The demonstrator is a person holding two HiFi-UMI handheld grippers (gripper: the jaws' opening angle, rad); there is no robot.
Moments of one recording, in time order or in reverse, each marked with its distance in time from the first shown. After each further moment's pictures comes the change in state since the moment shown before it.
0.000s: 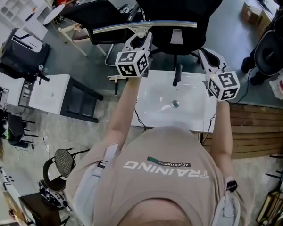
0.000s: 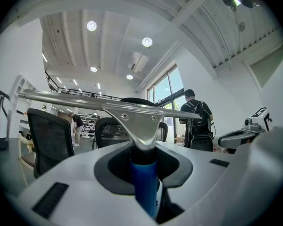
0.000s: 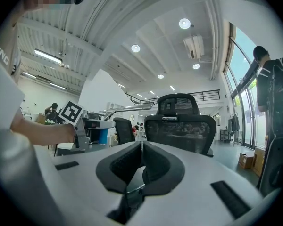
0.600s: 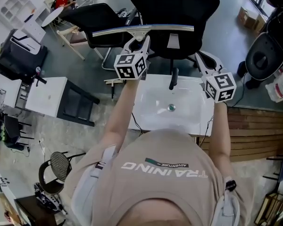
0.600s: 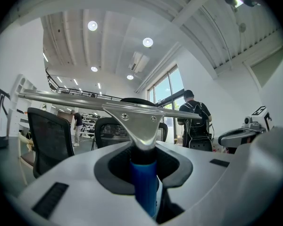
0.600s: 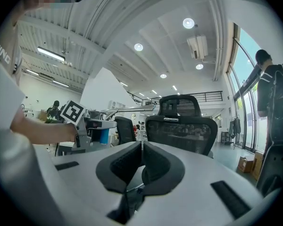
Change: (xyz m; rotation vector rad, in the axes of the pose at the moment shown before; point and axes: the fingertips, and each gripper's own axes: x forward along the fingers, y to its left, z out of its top) left arm 0.003 0.000 0.000 -0.010 -0.003 0.001; right arm 0.002 0.000 0.006 -0.030 0.016 0.019
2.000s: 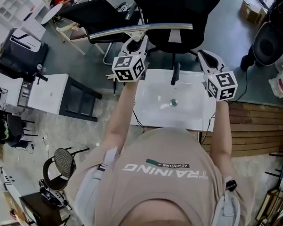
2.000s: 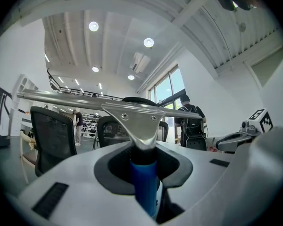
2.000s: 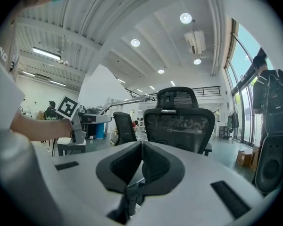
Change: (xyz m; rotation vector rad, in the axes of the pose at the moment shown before) left arm -0.015 0.004 -0.012 -0.007 -0.001 0.012; right arm -0.001 -0.004 -0.028 0.032 0.053 -0.014
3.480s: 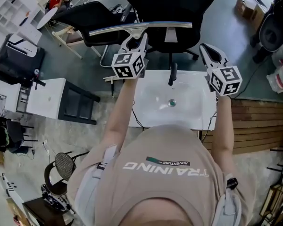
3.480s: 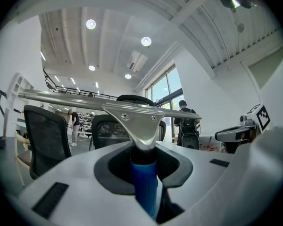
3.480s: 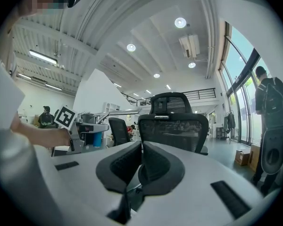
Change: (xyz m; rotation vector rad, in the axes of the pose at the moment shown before) left arm 0.021 -0.007 -0.002 0.012 0.011 -0.042; right arm -0.006 -0.025 0.019 0.037 -0.054 -0.038
